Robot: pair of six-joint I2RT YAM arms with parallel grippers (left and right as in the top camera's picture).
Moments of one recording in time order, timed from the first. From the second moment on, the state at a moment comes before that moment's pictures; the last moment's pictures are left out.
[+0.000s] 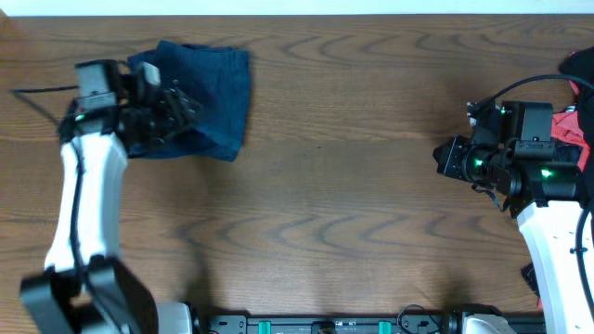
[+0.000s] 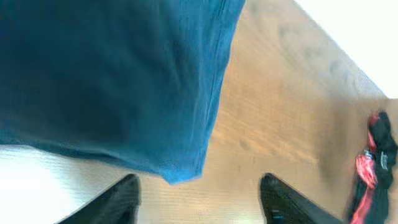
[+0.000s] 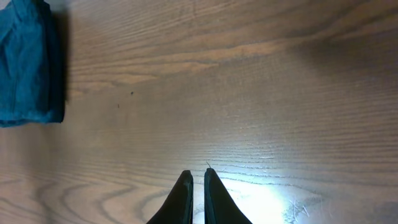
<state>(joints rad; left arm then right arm) 0.22 1.55 1.26 -0.71 0.53 -0.33 -0.03 1.22 1.06 -0.85 -0.34 0.29</state>
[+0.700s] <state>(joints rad) 0.25 1.95 1.28 -0.61 0.23 -0.16 -0.03 1.22 1.06 -0.83 -0.34 0.28</state>
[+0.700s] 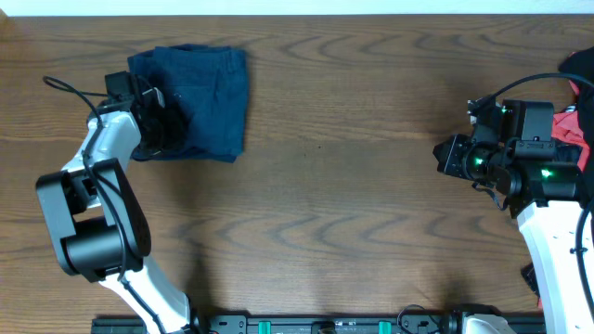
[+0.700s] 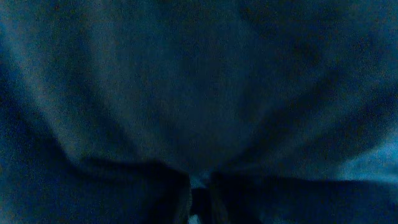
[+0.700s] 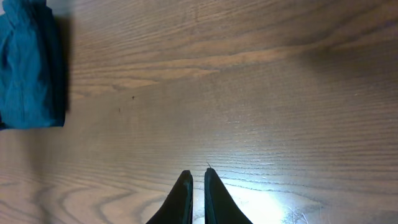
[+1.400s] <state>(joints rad) 0.19 1.10 1.32 -1.07 0.21 -0.13 -0.03 1.22 1.06 -0.73 -0.38 0.12</state>
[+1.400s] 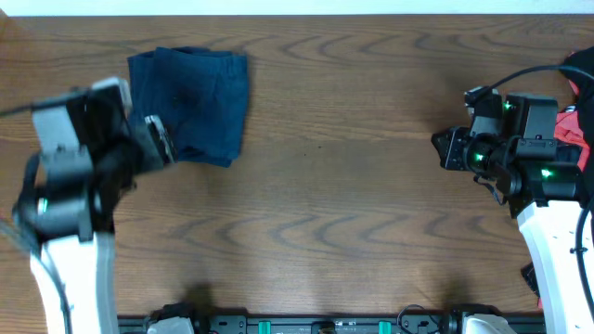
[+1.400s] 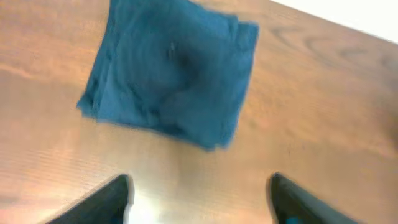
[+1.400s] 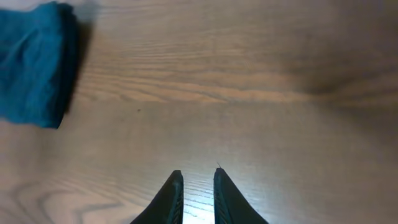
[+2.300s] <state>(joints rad) 0.19 0.80 1.32 -1.28 0.10 -0.14 -0.03 0.89 1.06 -0.77 -0.52 0.23</state>
